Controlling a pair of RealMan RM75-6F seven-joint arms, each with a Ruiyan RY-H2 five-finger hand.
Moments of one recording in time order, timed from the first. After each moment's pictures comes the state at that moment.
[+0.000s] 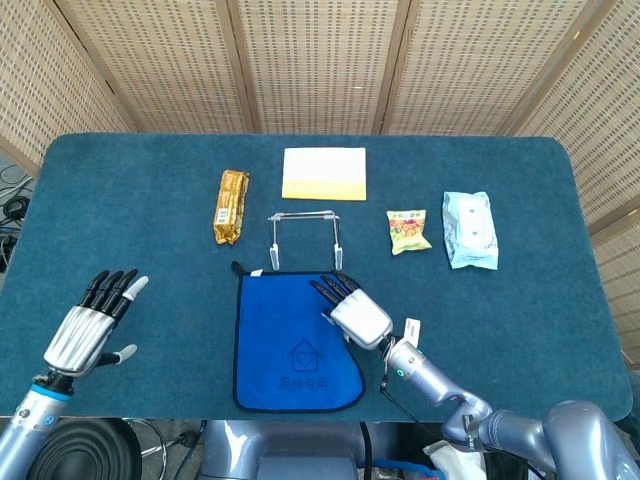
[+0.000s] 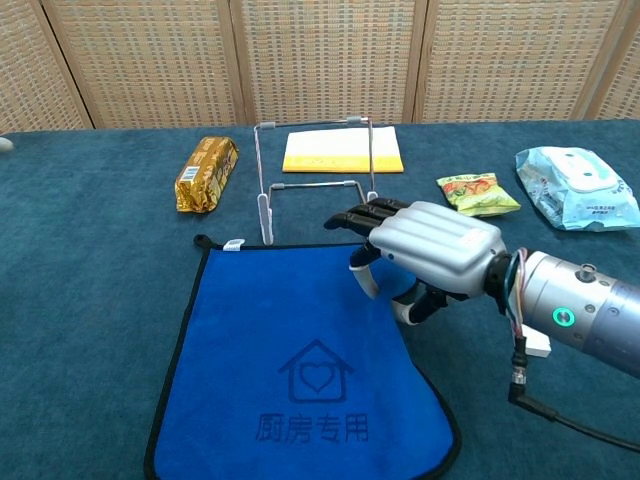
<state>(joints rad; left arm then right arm) -0.25 -1.28 -0.01 -1.42 1.73 1.37 0.06 0.73 -1.81 0.04 -1.10 -1.63 1.08 -0.13</state>
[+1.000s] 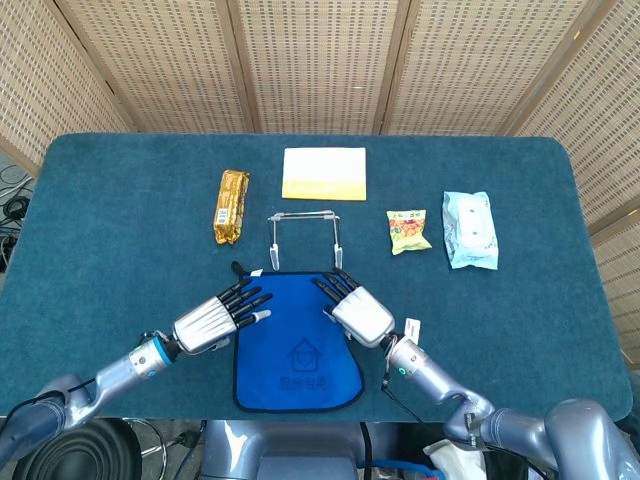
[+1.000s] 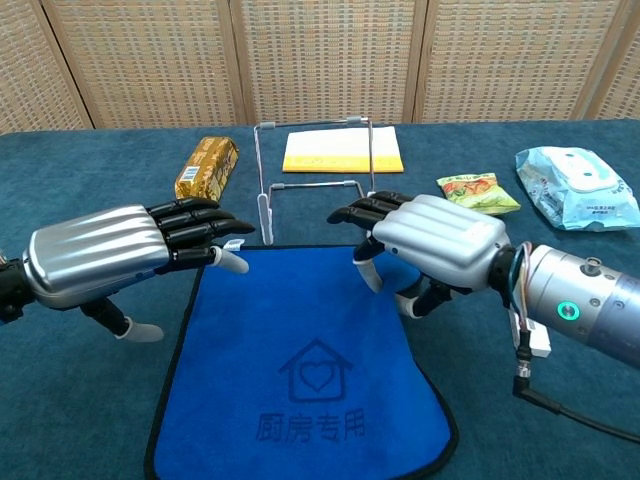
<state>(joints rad) -0.64 -1.73 0.10 -0.76 2.00 1.34 -0.12 0.74 -1.79 0.04 -1.10 -1.63 1.09 -0.15</state>
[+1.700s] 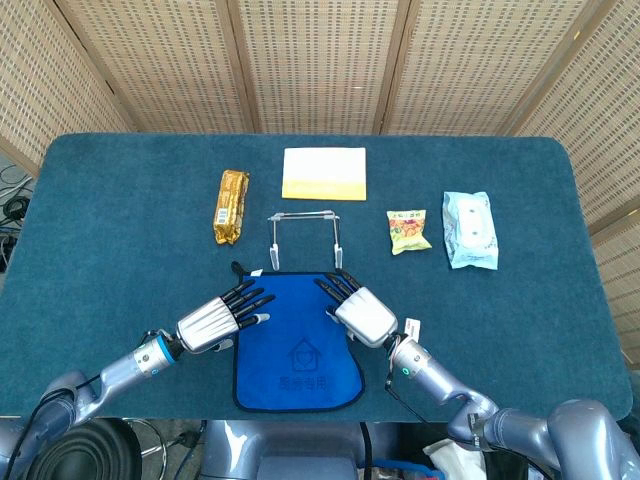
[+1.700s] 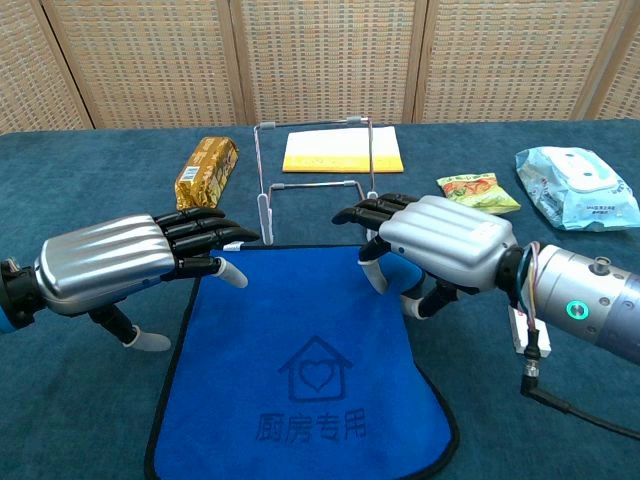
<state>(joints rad) -0.65 -1.82 0.16 -0.58 1.97 1.41 -0.25 0.73 -1.78 0.03 -1.10 -1.64 1.09 -0.11</state>
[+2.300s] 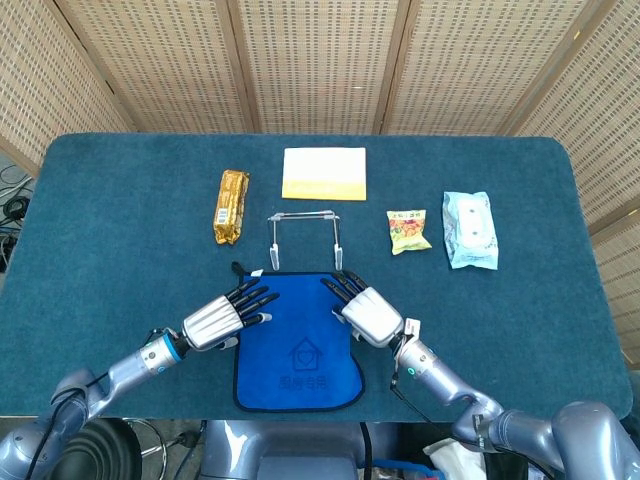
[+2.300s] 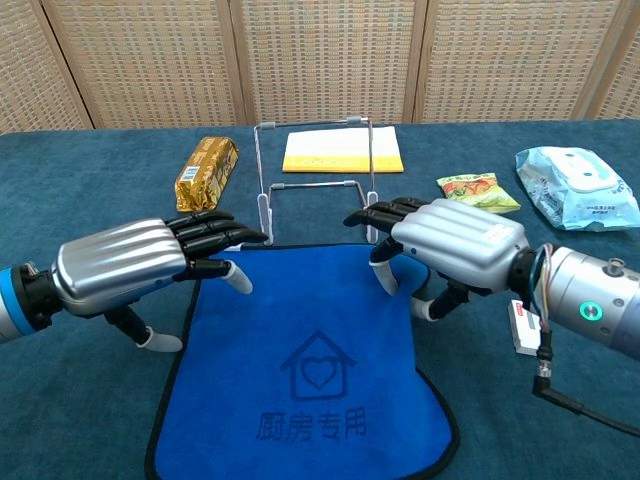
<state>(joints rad) -0.66 -1.92 0.19 -0.41 1.93 1.45 -0.36 0.72 -1.77 0.02 -1.10 -1.63 1.10 -0.08</state>
